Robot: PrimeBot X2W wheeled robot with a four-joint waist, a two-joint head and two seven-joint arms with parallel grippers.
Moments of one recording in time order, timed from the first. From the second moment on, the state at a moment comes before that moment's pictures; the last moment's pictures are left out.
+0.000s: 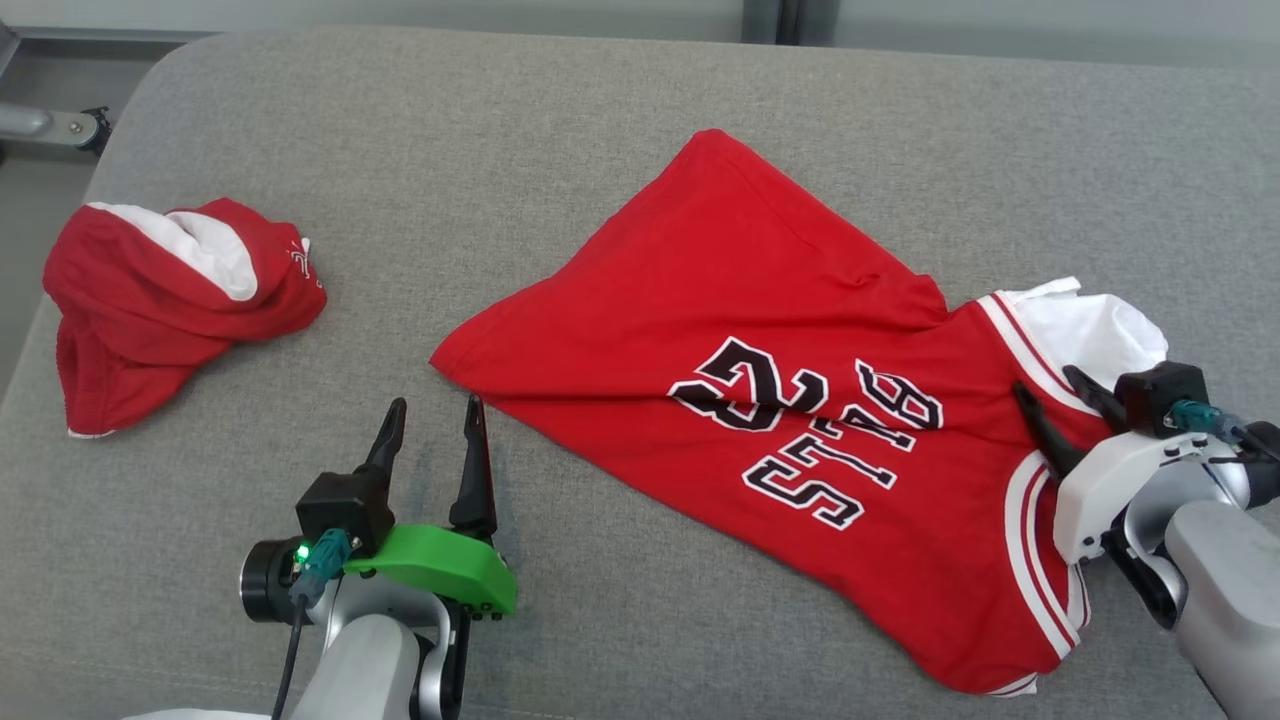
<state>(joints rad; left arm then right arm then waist) -0.26 0.05 -0.29 0.43 -0.35 0.08 -0.26 -0.50 -0.44 0.49 0.77 0.47 0.13 -0.22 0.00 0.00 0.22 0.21</state>
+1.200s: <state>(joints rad) -0.32 0.05 -0.46 0.42 -0.42 0.10 -0.26 -0.81 -0.47 0.31 0.79 0.39 0.13 -0.26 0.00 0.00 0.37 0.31</state>
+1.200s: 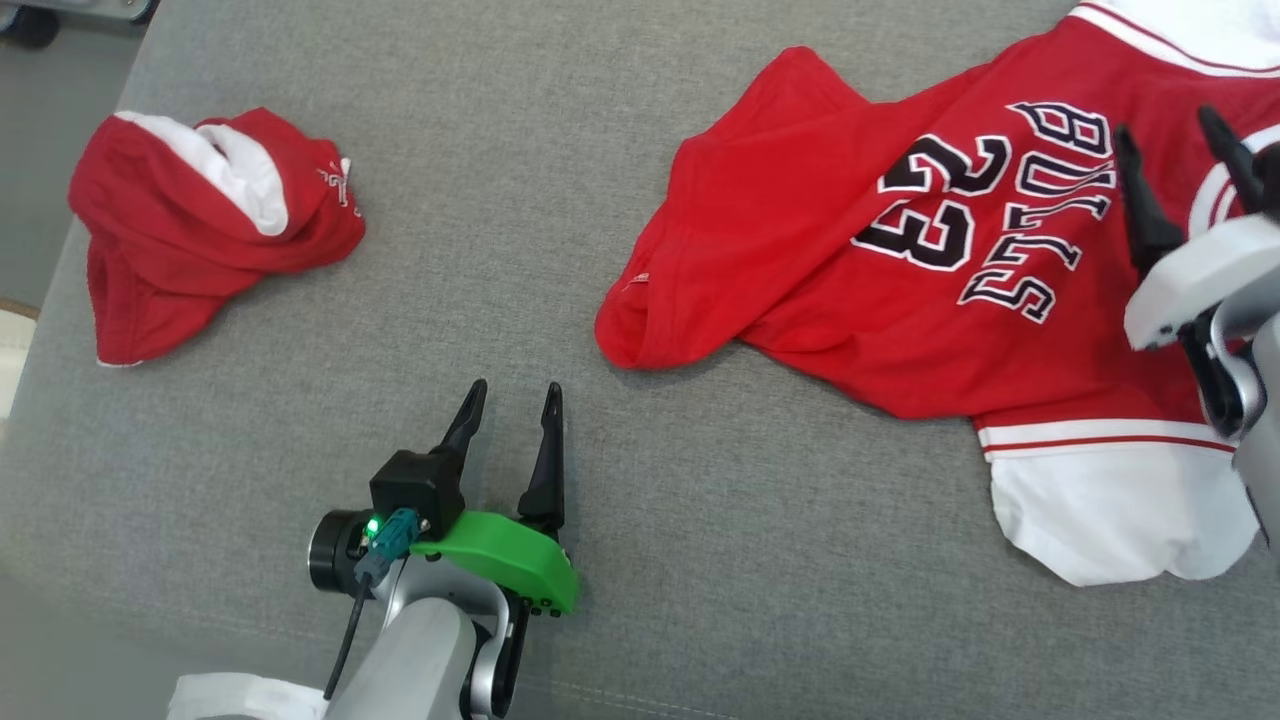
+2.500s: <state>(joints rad) -0.21 0.05 -0.42 0.48 -0.38 0.03 -0.26 -0.21 -0.27 0.25 0.63 0.62 0.13 -0.26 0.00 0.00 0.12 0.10</state>
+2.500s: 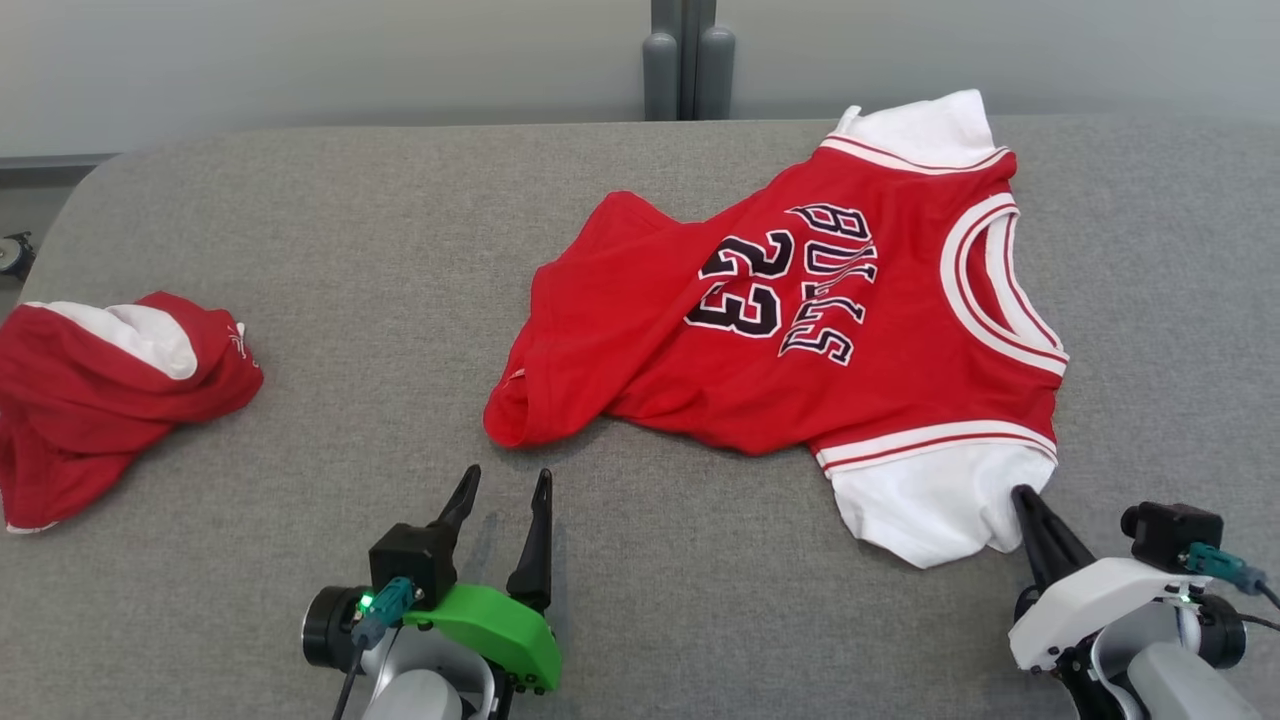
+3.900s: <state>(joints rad) -0.20 0.05 -0.39 0.48 -0.39 0.02 -0.26 -0.21 -0.39 0.37 0.47 0.81 0.13 -0.26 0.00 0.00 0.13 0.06</state>
